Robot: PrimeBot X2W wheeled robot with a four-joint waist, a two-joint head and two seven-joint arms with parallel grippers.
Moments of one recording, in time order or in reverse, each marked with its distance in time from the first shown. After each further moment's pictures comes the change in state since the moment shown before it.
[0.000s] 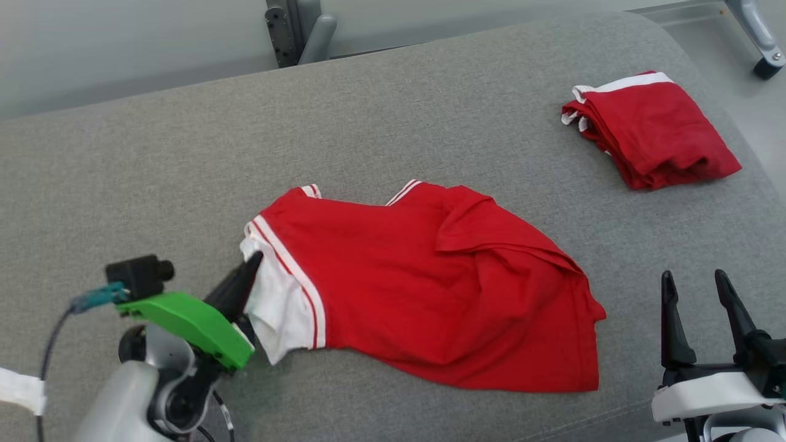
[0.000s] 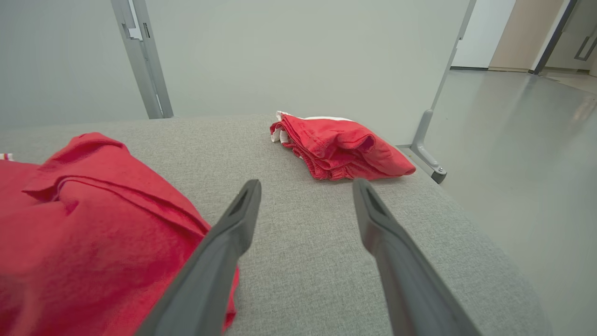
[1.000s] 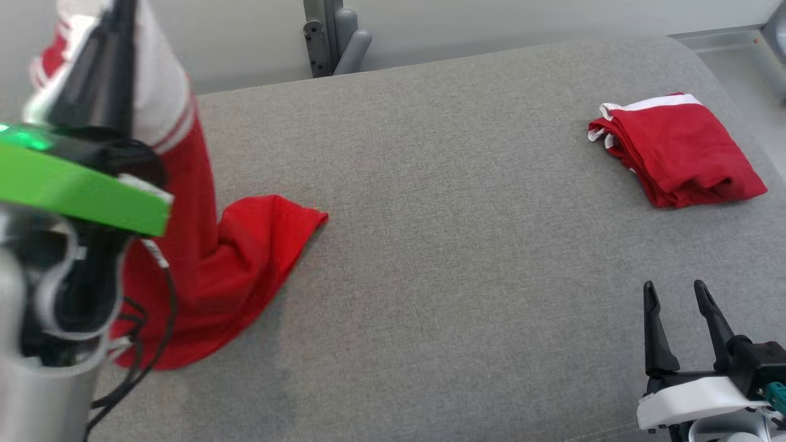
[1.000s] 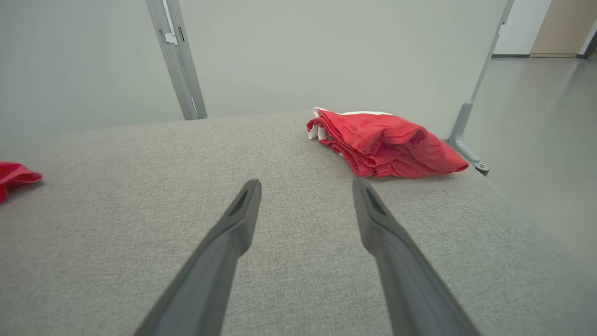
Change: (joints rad) left arm -0.270 0.184 0.118 -0.712 -0.058 0.283 0.061; right arm -0.003 0.000 0.040 0.047 0.047 0.000 0.000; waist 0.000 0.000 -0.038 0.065
